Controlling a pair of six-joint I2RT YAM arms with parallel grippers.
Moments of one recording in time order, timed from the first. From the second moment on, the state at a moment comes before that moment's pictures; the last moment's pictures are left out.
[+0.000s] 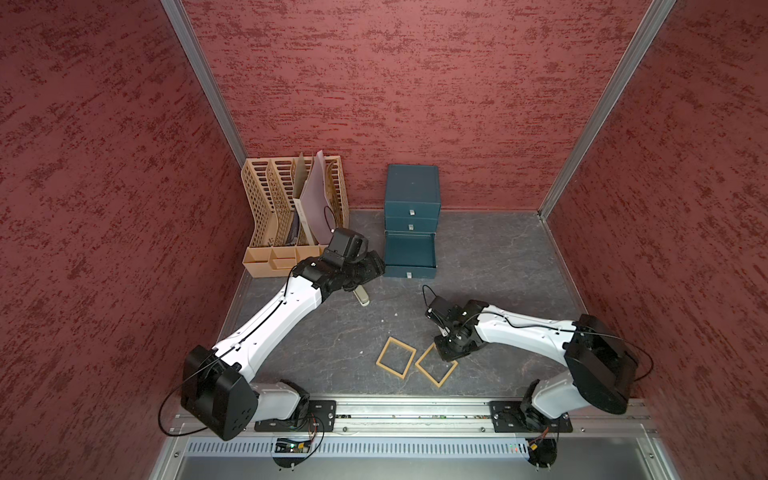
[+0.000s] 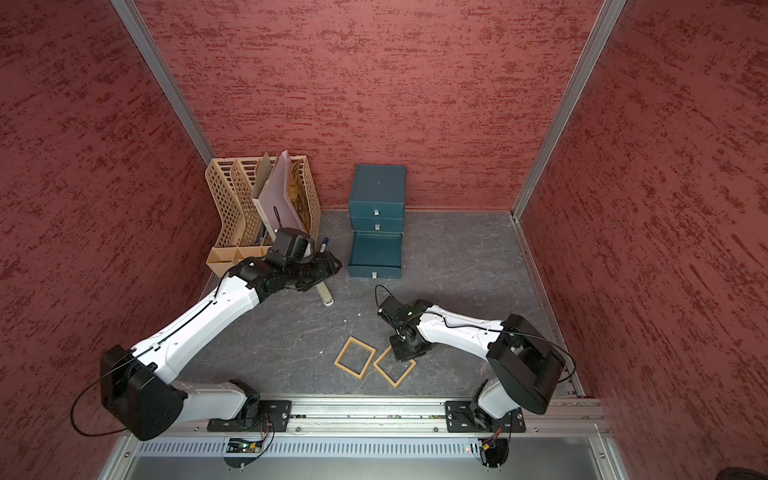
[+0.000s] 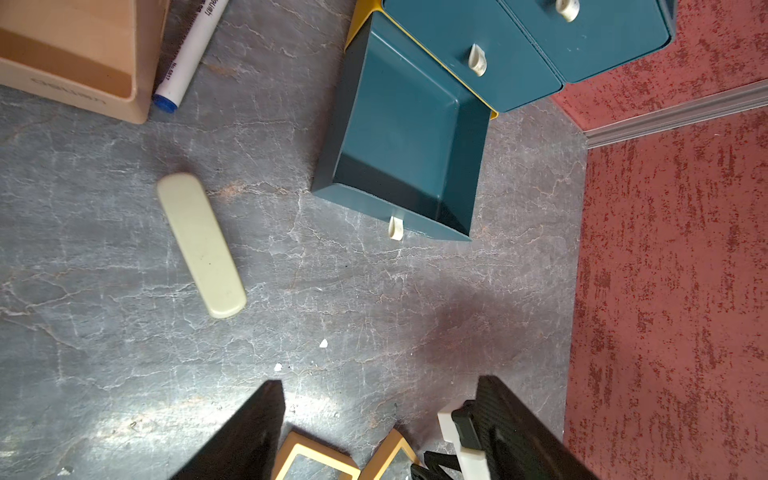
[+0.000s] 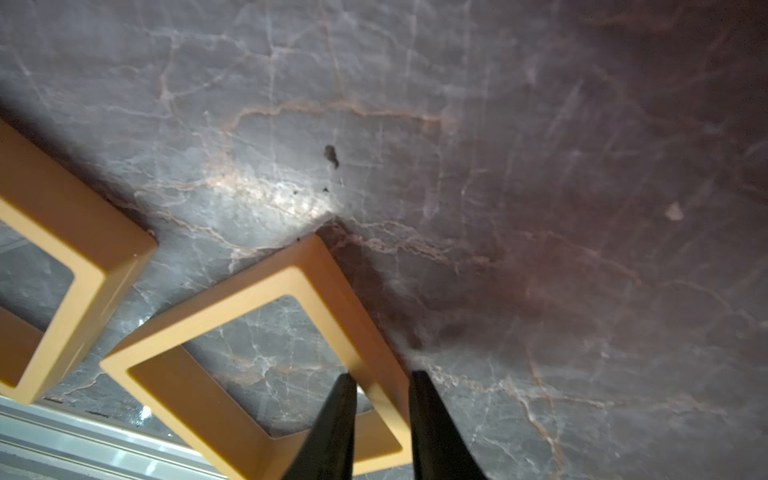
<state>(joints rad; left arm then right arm) -0.49 1.33 1.18 -0.67 0.10 -0.87 0.88 1.52 0.86 -0.82 -0.06 0.56</state>
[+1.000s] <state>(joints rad) -0.51 1.31 1.13 -0.67 0.10 -0.90 0.87 1.41 1.05 -0.98 0.14 0.60</state>
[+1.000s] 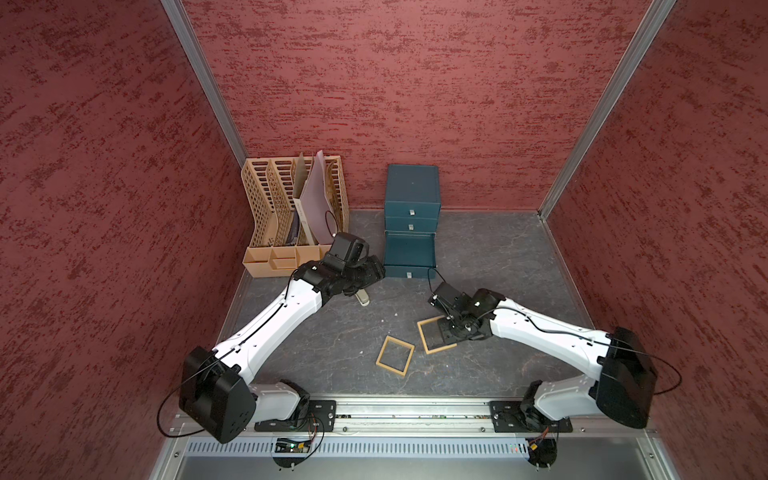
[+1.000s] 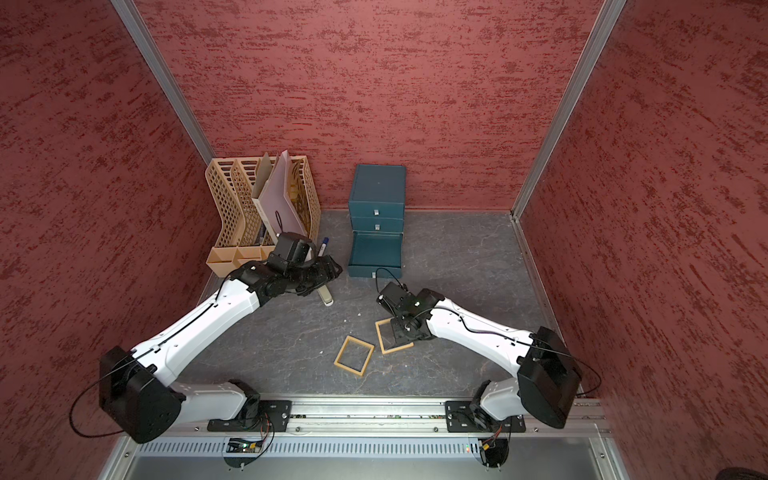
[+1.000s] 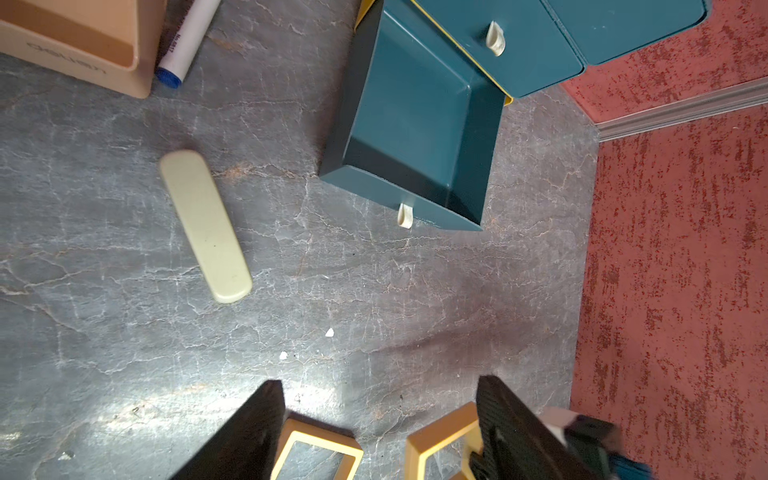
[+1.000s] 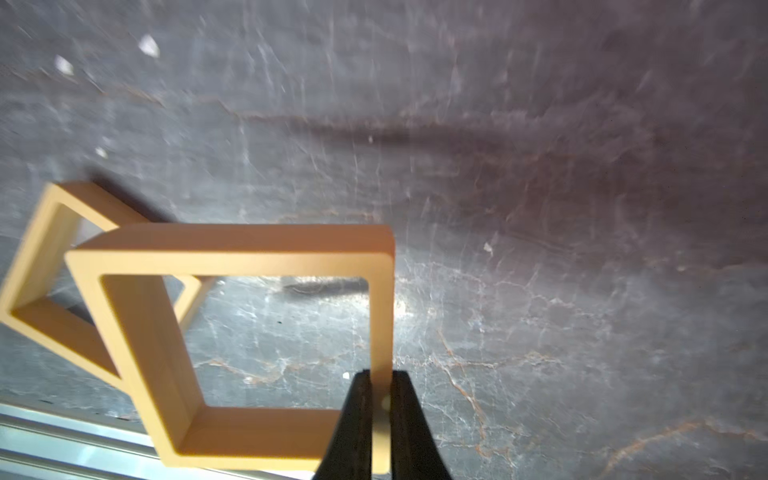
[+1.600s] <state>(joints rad) -0.50 1.20 0.98 -0.62 0.07 -0.98 0.66 1.86 1.72 -0.98 0.21 0.57</state>
